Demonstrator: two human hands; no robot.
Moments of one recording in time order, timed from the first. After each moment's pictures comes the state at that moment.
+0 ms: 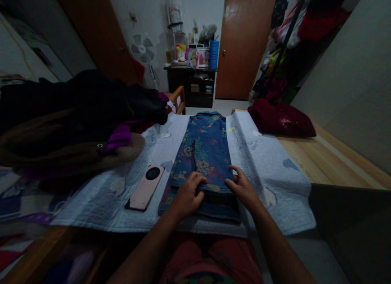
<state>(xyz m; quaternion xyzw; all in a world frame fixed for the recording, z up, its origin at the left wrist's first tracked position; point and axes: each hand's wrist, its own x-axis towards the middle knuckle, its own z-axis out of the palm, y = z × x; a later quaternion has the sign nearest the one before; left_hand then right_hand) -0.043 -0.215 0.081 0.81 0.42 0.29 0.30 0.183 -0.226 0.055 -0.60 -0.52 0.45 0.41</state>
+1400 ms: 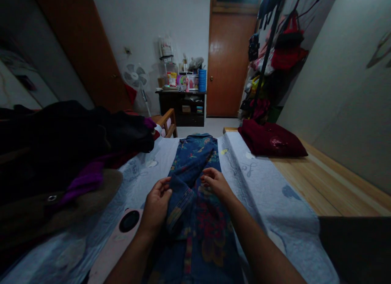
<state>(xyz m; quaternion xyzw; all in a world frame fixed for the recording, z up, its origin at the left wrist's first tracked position) -0.057 -0.113 0.091 0.47 0.51 0.53 0.50 0.157 -0.077 0.064 -0.49 -0.46 0.54 0.51</state>
